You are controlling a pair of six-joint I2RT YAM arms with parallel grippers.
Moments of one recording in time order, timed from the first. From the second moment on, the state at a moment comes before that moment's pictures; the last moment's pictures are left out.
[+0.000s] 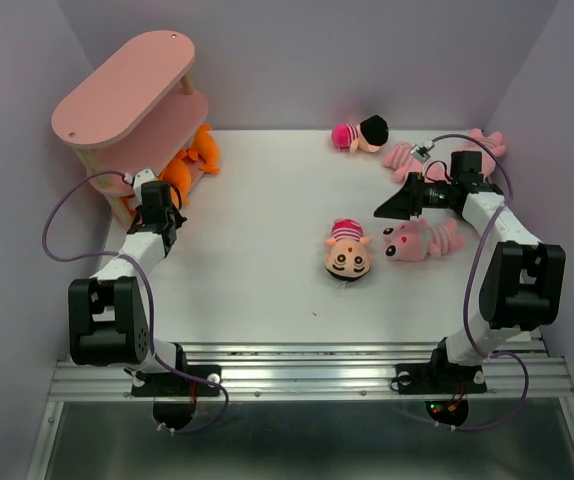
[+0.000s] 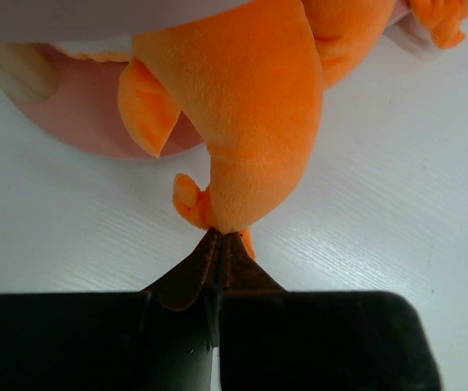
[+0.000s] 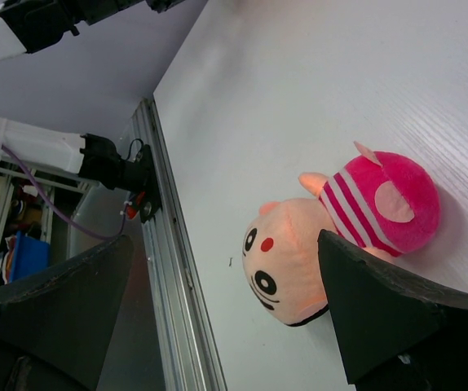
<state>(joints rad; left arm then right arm) 0.01 1.43 0.81 -0.02 -0.28 -0.41 -0.09 1.63 1.19 -0.46 -1.34 -0.06</state>
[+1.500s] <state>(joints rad) 0.08 1.39 0.81 0.00 -0.08 -0.40 -0.09 1.63 1.19 -0.47 -1.35 -0.08</state>
